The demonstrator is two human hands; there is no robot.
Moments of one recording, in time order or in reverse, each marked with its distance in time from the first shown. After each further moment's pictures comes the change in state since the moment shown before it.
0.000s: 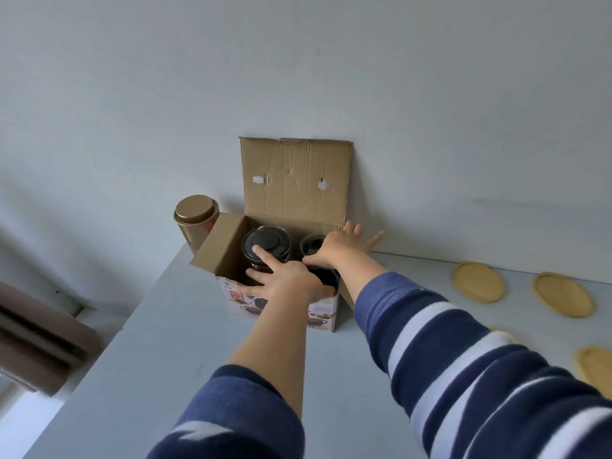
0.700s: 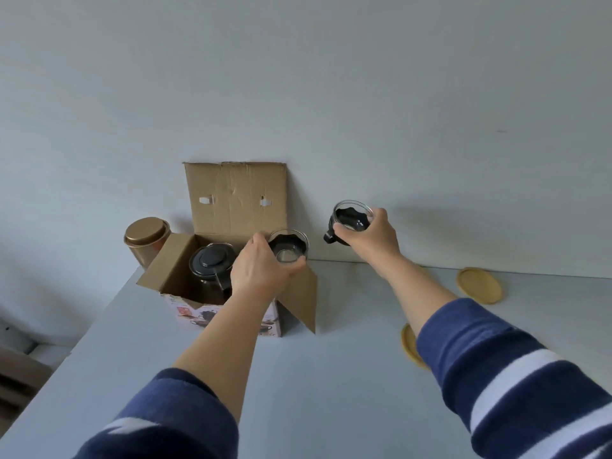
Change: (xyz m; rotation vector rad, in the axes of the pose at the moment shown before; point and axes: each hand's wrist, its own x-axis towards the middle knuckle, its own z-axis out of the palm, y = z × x) left_hand -0.042 0.031 -0.009 -0.350 0.460 0.463; right_hand -0.042 0.155 -0.039 1.106 0.417 0.013
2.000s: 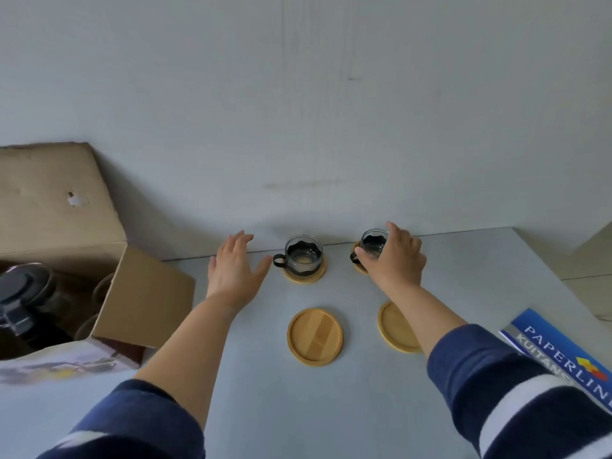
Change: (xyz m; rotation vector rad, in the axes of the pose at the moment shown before) left_hand -0.006 0.105 0.182 0.002 -0.223 0.281; right_hand 0.042 0.203 -0.177 -0.697 0.273 0.152
